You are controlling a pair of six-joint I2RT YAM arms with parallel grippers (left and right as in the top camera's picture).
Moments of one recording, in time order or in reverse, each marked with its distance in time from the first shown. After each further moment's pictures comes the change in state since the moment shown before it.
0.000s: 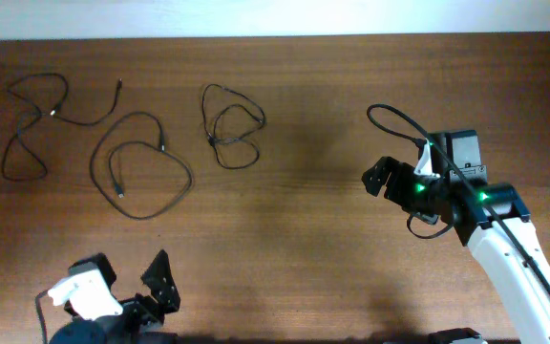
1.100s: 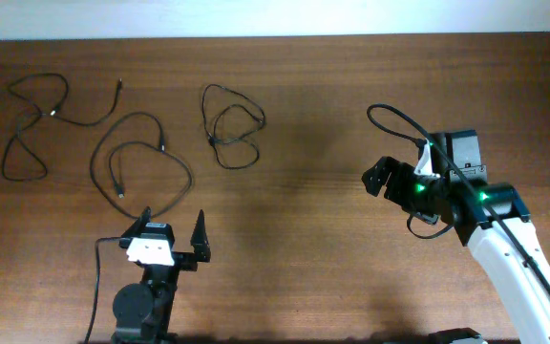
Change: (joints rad) left arm 0.000 -0.194 -0.844 1.041 0.103 0.357; right arm 0.000 0.000 0.000 0.000 0.000 0.000
